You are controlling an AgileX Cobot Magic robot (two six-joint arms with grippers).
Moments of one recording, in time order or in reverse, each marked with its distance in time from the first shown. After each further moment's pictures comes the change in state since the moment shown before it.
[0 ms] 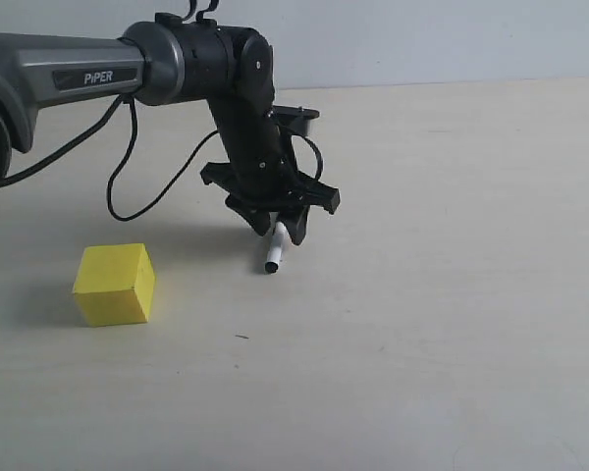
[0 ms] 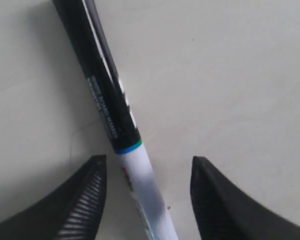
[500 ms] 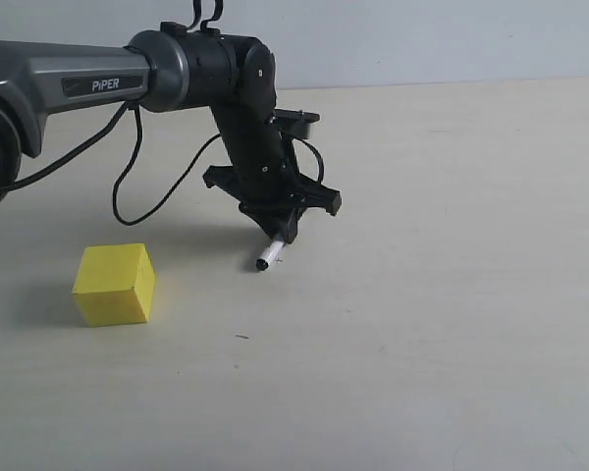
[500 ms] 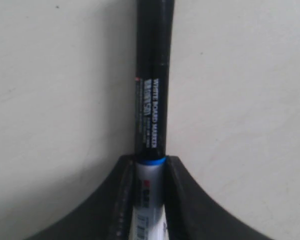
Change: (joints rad) left arm 0.000 0.021 -0.006 0.000 -0.026 -0.008; right arm 0.000 0.000 0.000 0.000 0.000 0.000
